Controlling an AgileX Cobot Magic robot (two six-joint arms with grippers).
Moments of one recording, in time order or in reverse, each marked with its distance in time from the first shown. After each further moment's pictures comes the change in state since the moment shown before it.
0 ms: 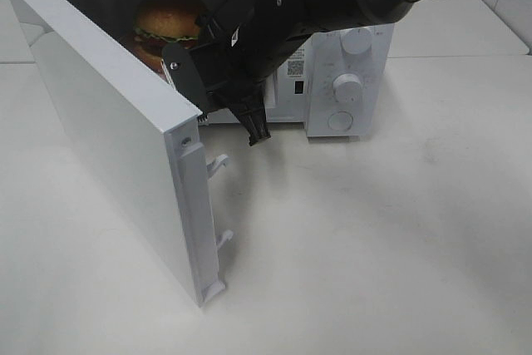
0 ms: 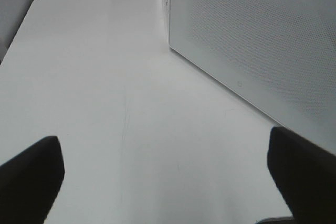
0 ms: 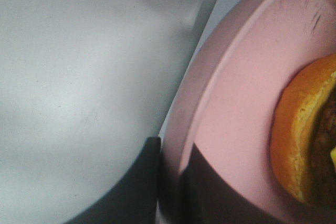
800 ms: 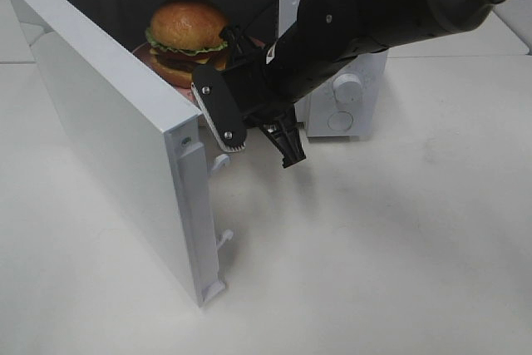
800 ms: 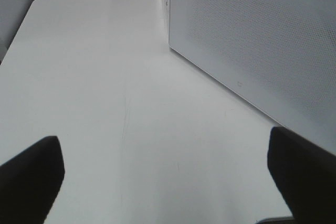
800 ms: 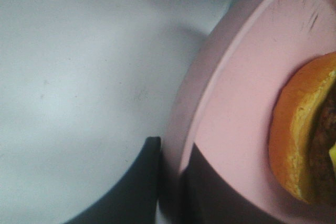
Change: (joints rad) left arm 0.000 0.000 0.000 0.000 0.000 0.000; right arm -0.003 -0.180 0.295 0.027 -0.124 -0.073
